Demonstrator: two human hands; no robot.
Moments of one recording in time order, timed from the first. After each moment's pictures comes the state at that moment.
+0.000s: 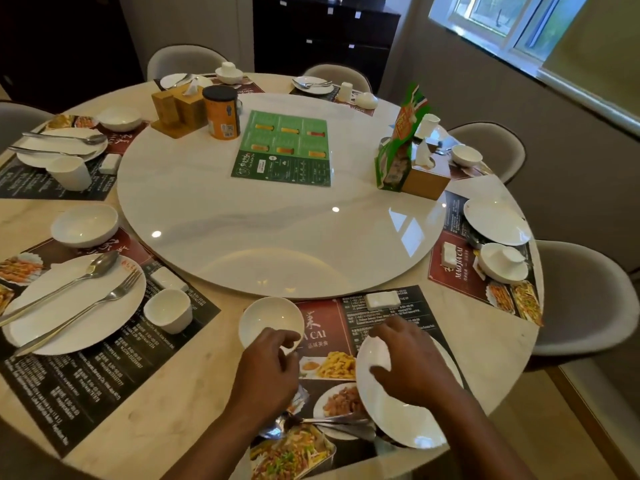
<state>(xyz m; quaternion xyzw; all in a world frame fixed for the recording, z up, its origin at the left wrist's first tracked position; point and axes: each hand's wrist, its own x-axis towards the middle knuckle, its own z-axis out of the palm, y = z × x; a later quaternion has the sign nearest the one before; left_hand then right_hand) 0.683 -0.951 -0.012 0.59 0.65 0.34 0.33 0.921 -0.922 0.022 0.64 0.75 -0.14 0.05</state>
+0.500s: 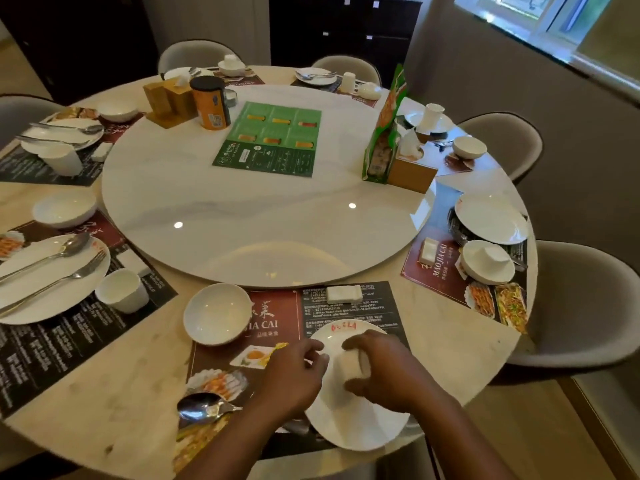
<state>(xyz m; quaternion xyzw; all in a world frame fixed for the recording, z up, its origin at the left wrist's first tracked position) 0.828 -0.949 -0.012 0.54 0.68 0.25 0.43 1.007 -0.915 0.018 0.59 0.76 -0.28 0.05</state>
